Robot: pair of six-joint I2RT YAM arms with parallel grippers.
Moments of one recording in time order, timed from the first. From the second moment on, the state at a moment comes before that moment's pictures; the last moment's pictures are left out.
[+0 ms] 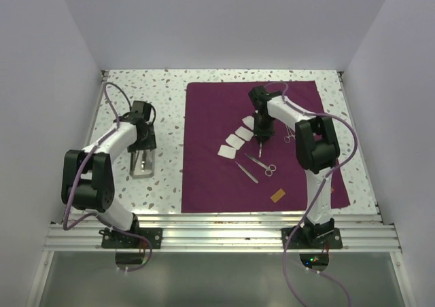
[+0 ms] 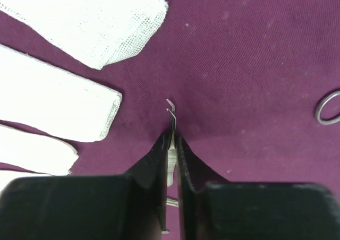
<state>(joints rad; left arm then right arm) -0.11 1.61 1.03 -0.62 -0.29 -0.30 0.36 2.14 1.65 -0.92 0.14 0.46</state>
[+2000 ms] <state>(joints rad) -0.08 1.41 0.95 -0.55 -0.19 -0.35 0.20 1.86 1.50 -0.87 0.13 0.38</state>
